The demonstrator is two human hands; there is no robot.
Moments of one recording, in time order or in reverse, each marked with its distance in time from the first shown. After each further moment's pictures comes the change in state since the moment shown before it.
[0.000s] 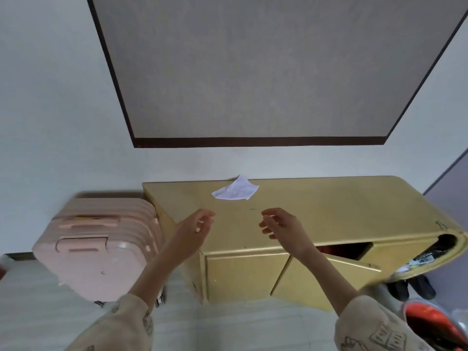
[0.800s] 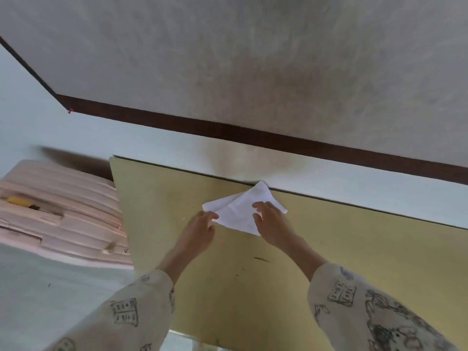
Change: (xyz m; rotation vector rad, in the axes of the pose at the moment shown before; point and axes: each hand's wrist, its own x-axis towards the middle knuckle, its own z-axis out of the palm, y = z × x) left_hand 0.340 -0.178 0.160 0.256 -0.090 -0.577; right_hand 0.451 0.153 0.040 -0.710 -0.503 -0.062
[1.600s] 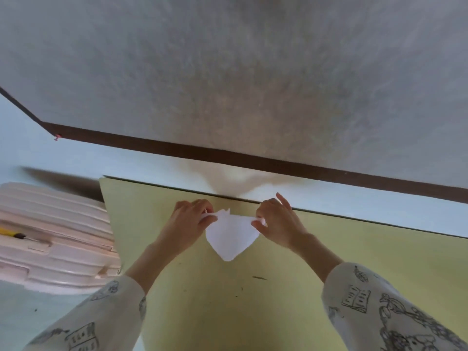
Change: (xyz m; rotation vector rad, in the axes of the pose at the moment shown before) left_hand 0.034 0.023 -0.074 0.154 0.148 0.403; right_hand 0.024 -0.007 -0.053 -0.419 0.042 -0.312
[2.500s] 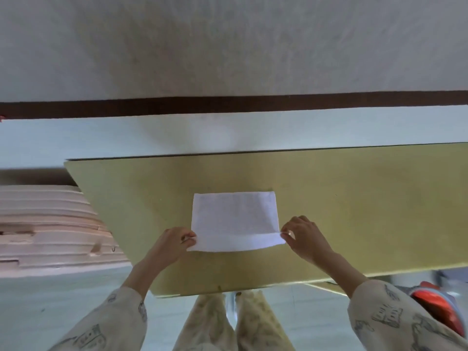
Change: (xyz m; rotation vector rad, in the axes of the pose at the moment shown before) left_hand -0.121 0.001 0.057 -0.150 -0.461 -0.255; right_hand -0.207 -0.004 0.084 0.238 -0.049 0.471
